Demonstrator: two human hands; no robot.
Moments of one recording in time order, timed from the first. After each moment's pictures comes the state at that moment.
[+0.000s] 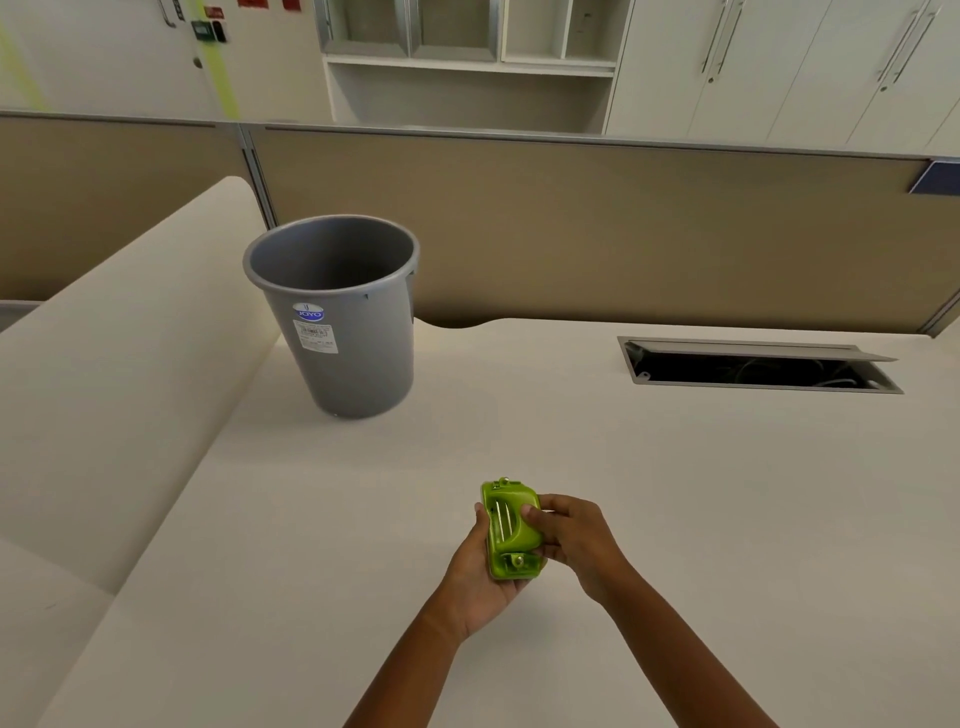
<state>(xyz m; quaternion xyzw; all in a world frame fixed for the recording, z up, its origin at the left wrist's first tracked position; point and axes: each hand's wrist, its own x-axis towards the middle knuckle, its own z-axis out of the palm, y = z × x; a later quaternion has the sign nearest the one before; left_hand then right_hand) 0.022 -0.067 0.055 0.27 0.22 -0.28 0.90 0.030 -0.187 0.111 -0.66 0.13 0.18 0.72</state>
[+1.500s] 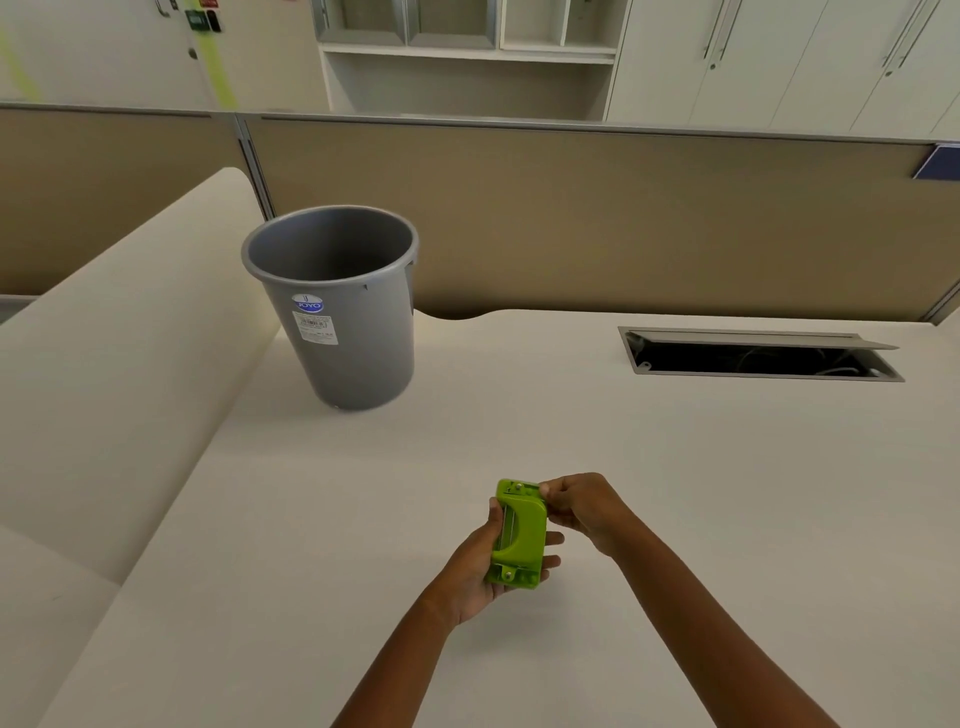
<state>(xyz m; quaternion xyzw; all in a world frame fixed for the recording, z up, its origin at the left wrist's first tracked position) 0.019 -0.057 0.046 0.45 0.12 -0.34 0.82 0.062 -0.202 0.104 -0.71 0.16 0.21 0.65</state>
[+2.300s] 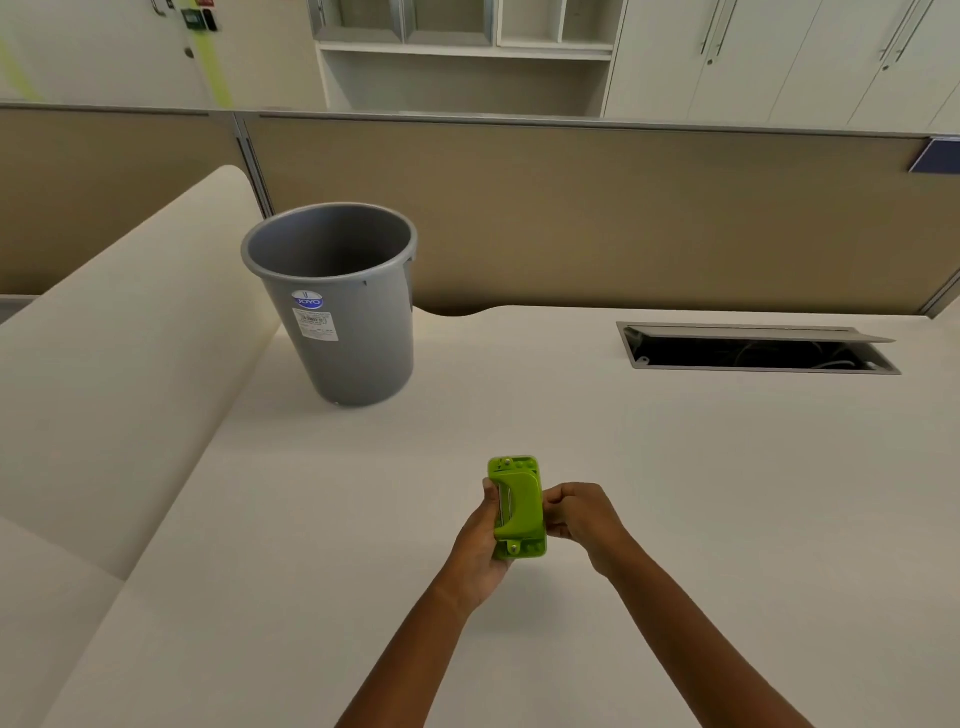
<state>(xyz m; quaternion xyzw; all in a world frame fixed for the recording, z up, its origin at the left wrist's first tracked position) 0.028 -0.070 0.048 0.43 0.16 -0.22 0.86 0.038 -0.194 0.103 -0.73 0.16 0.18 0.64</state>
